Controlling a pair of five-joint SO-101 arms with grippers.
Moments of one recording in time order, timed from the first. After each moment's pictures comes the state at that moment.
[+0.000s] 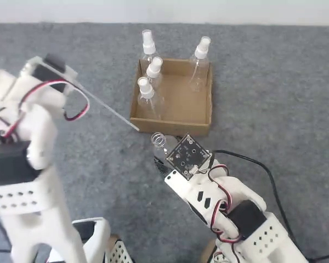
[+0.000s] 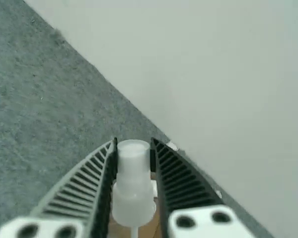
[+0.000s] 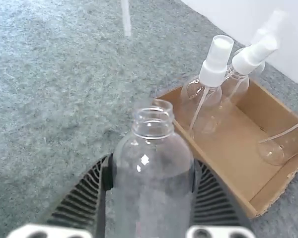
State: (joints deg) left arm -12.9 -37.9 3.5 72.9 47.7; right arm -44.0 -75.7 66.4 47.9 10.7
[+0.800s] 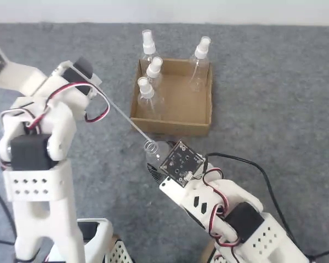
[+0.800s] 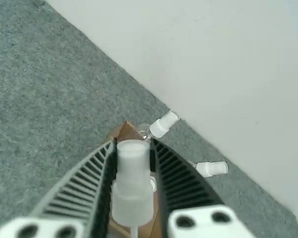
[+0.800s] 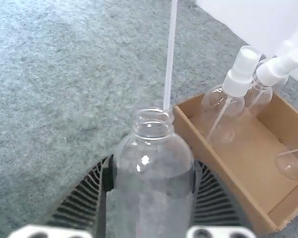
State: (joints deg) left arm -6.9 -38.1 11.8 68.7 46.8; right arm -48.4 -75.7 66.4 47.9 10.9
